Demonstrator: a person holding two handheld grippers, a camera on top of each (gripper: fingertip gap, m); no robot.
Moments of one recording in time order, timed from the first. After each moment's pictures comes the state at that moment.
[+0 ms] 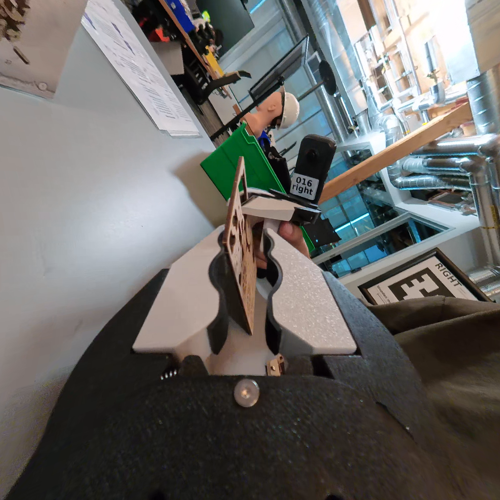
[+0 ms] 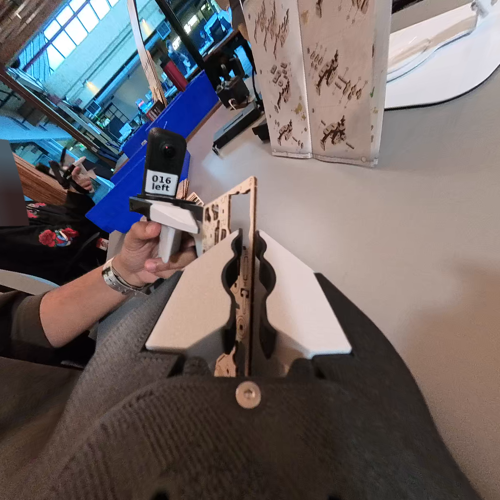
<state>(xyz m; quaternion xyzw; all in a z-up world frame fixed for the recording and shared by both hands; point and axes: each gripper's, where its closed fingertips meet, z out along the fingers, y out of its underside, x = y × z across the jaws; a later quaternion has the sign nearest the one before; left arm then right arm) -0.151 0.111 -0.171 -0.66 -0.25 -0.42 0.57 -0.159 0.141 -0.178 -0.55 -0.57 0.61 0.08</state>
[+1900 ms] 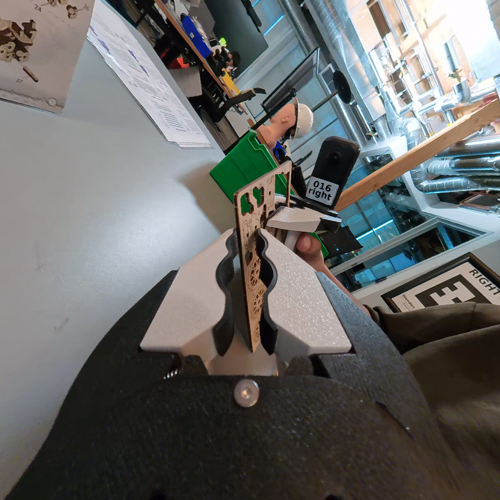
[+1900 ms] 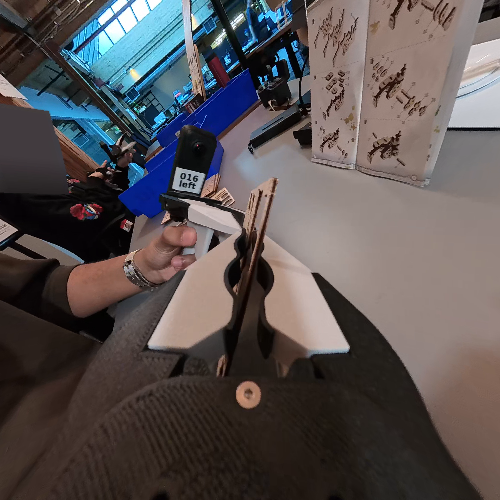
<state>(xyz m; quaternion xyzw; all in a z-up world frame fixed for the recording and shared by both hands) -0.146 0.114 -0.170 -0.66 -0.25 -0.38 0.60 -0.146 0.119 -0.159 -0.48 -0.59 0.64 0.07</state>
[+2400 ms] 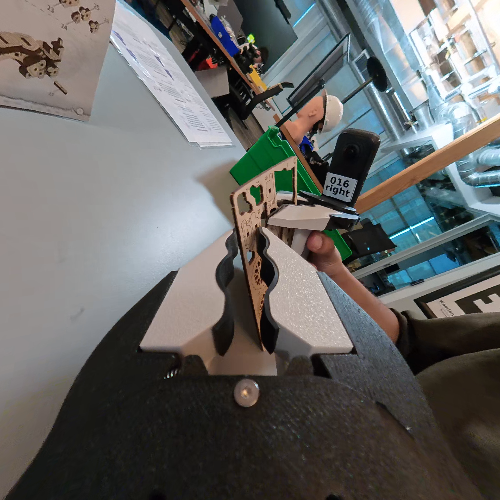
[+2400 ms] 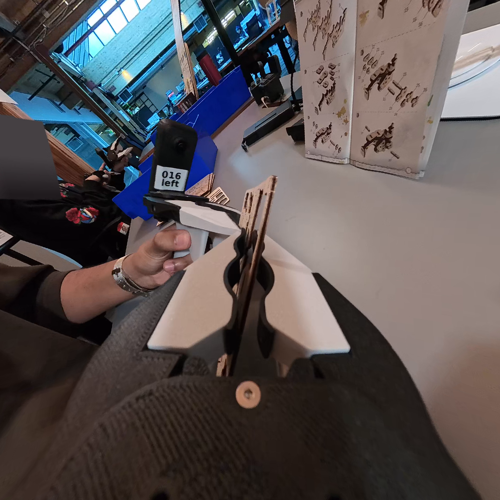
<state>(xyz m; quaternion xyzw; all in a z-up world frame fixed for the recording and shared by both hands) -0.149 0.114 -0.175 -0.69 -0.27 -0.33 0.59 -0.150 0.120 -0.165 -0.50 -0.59 0.63 0.07</state>
